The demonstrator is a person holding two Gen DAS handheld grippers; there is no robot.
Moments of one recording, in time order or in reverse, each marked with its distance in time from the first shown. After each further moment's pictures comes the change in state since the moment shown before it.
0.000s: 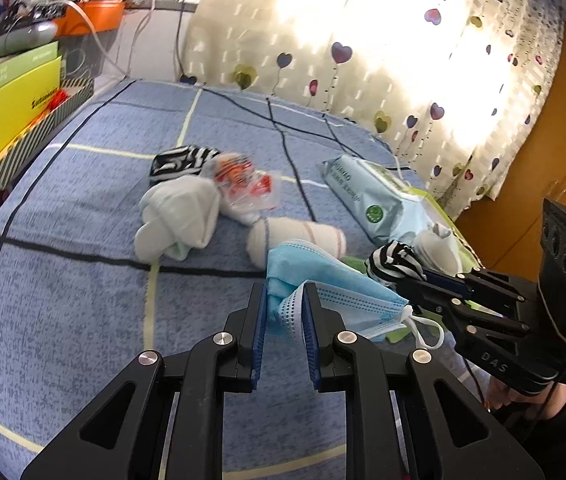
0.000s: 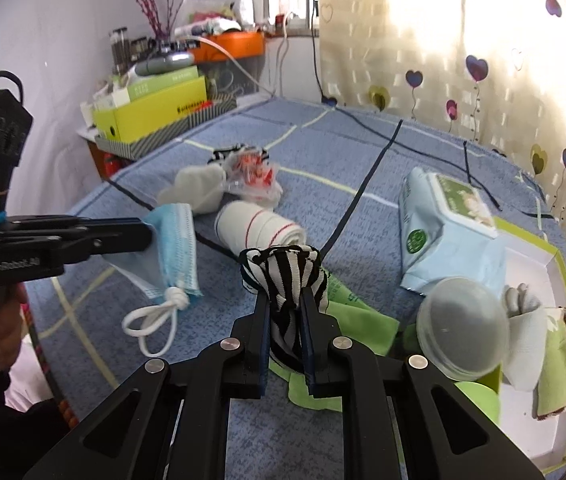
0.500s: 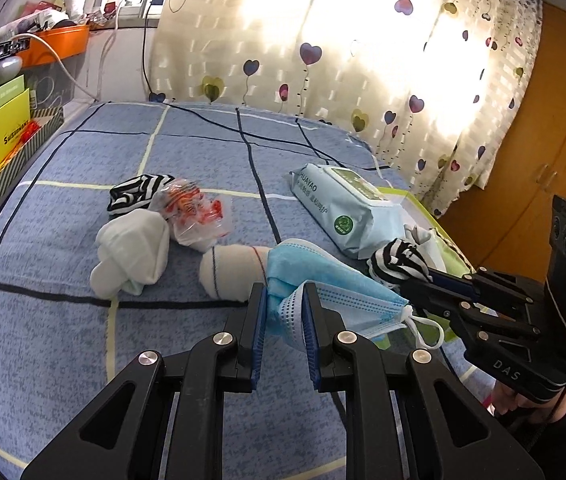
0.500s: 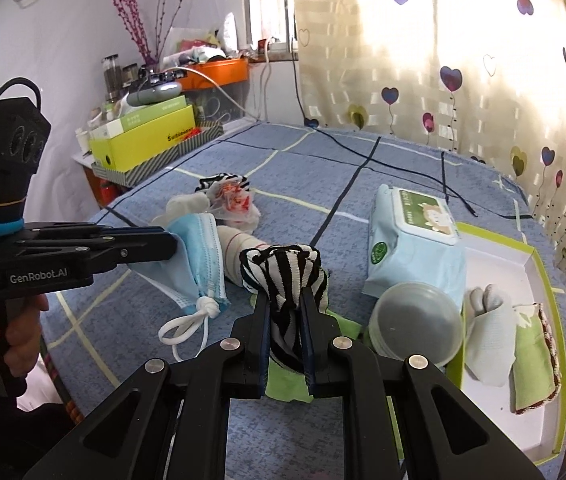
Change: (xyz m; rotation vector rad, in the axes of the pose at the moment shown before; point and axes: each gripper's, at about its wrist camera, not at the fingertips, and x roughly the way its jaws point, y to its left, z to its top) left arm 0.011 -0.034 0.017 0.074 -0.007 -0.020; right arm -0.029 -0.021 0.000 0.040 -0.068 -0.022
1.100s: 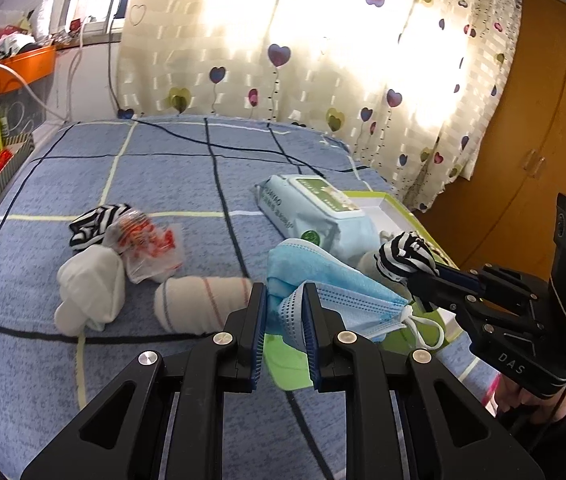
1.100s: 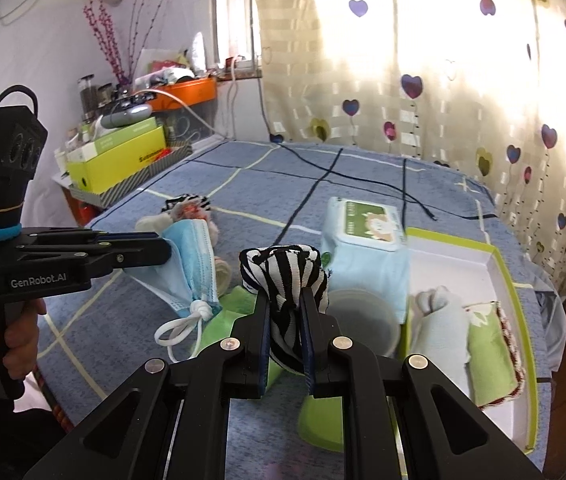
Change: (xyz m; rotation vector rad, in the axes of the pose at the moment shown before) left arm 0.015 -0.031 0.020 0.073 -0.001 -0.047; right arm -0.026 -0.030 -0.001 0.051 -0.050 -0.085
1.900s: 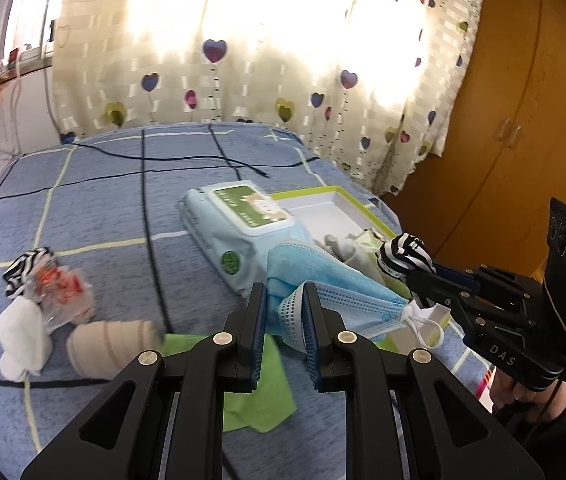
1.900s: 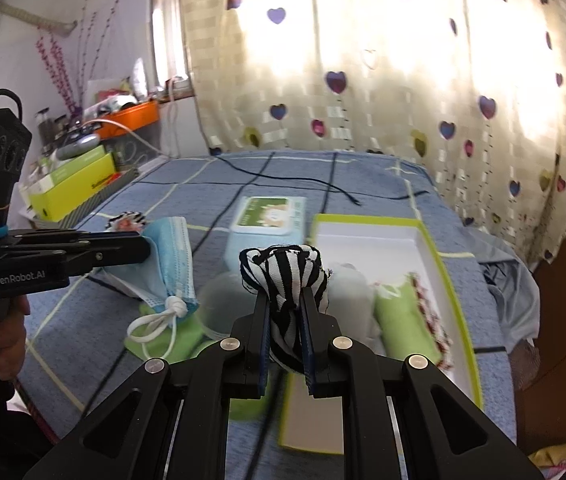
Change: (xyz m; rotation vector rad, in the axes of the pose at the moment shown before) left arm 0.039 -0.071 0.023 0.120 0.037 -0.074; right arm -0.034 -0.077 -0.025 0.130 -0.039 -0.117
